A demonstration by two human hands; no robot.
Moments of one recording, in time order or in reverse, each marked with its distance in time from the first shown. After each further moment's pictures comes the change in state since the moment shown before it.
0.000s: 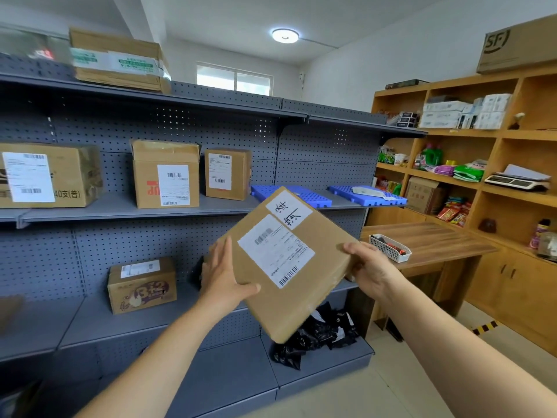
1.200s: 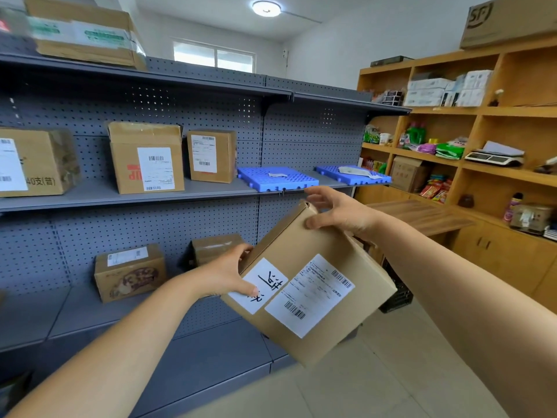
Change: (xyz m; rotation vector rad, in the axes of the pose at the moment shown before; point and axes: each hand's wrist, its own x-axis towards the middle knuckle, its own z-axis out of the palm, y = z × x) left_hand -0.001 0.013 -0.008 0.057 -0.560 0.017; right_hand -0.013 -0.050 0.041 -0.906 -0.399 -0.161
